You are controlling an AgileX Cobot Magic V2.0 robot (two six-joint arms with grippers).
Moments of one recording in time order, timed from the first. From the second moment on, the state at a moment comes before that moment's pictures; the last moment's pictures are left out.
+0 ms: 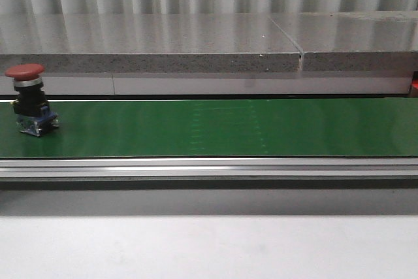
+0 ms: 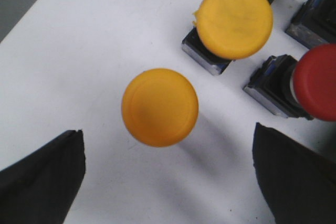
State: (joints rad) left arm 0.49 1.62 -0.97 -0.02 0.57 -0.16; right arm -0.03 0.68 -0.70 0.09 0.58 -0.15
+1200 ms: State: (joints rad) left arm 0.50 1.66 -1.02 0.00 0.60 -0.16; right arm -0.03 0.68 -0.70 0.09 0.58 -0.15
